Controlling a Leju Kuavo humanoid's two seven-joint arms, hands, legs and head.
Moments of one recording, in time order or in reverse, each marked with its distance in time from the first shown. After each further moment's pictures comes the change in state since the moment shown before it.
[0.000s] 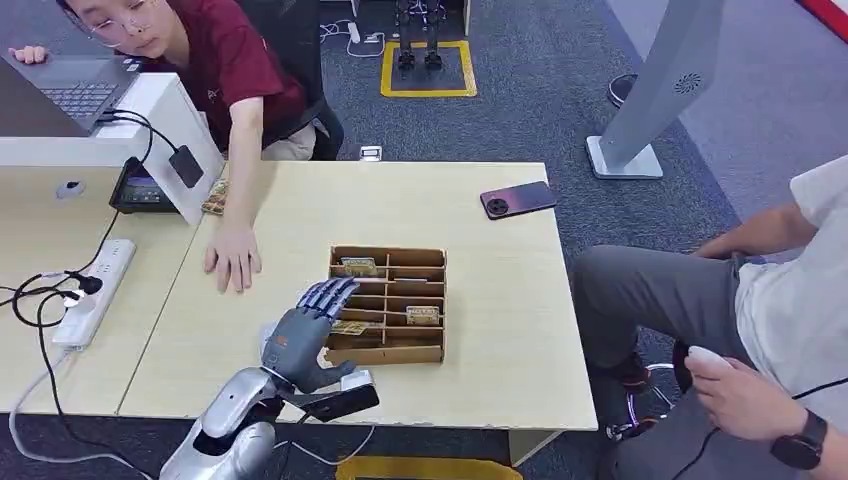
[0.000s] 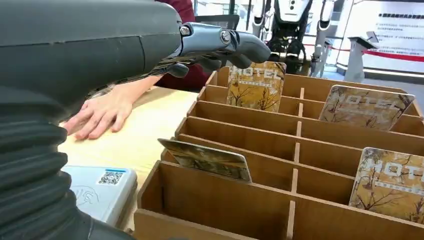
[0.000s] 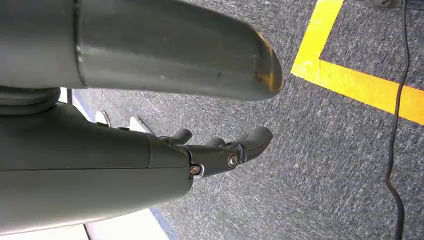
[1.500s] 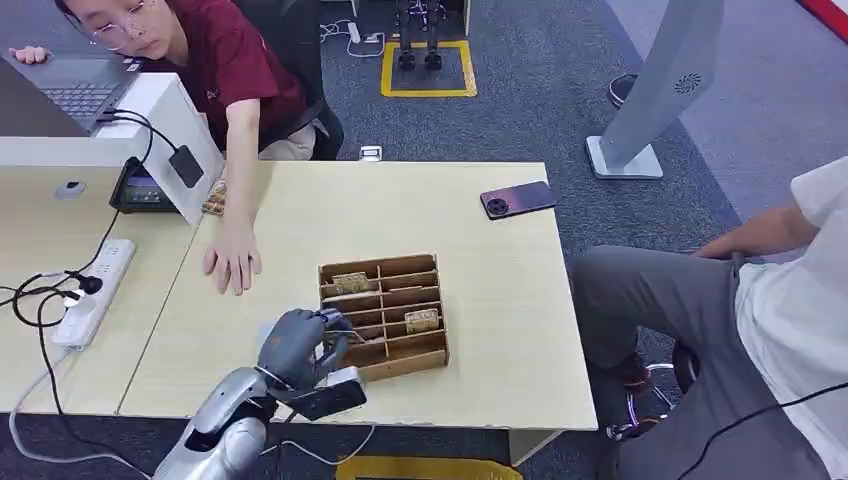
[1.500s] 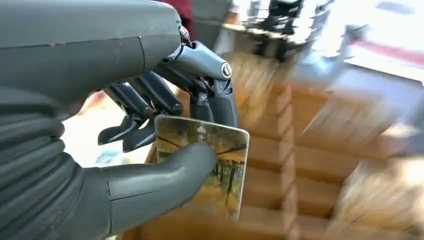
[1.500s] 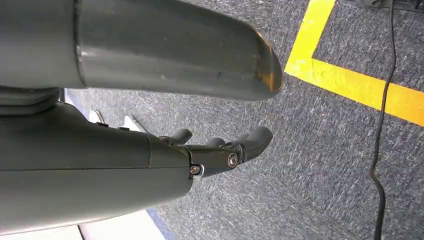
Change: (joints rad) left arm -0.013 0.042 0.000 -0.034 0.235 -0.075 -0.091; right arm 0.000 0.000 -0.002 0.000 0.000 -0.006 -0.025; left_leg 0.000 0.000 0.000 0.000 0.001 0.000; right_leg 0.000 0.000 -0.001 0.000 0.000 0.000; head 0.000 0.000
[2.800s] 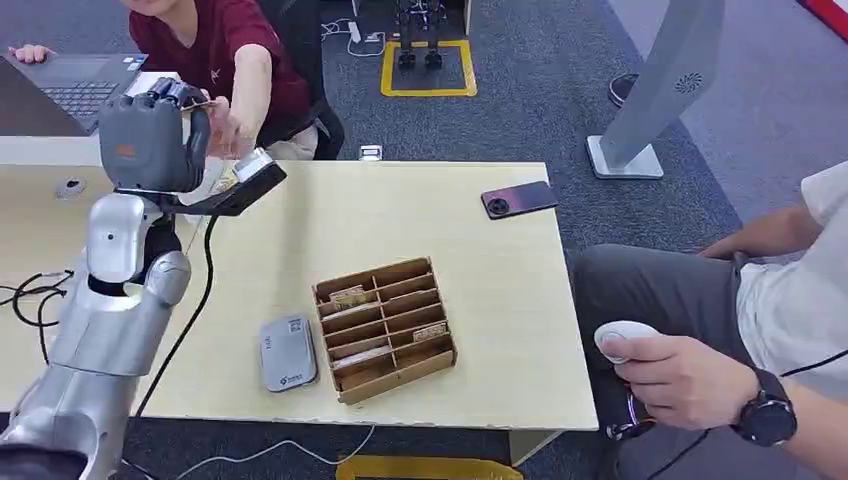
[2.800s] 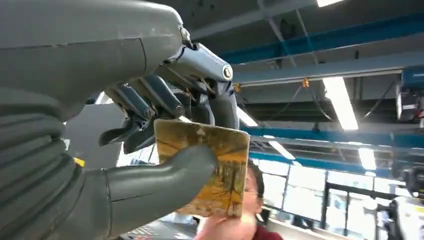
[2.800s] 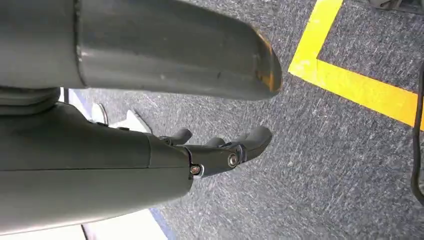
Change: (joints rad) left arm -0.504 0.065 0.178 0.040 -0.511 0.213 0.398; right arm -0.006 -0.007 0.037 0.000 0.000 0.020 0.018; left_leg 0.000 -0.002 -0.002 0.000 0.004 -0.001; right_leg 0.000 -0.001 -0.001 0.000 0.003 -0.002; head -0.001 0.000
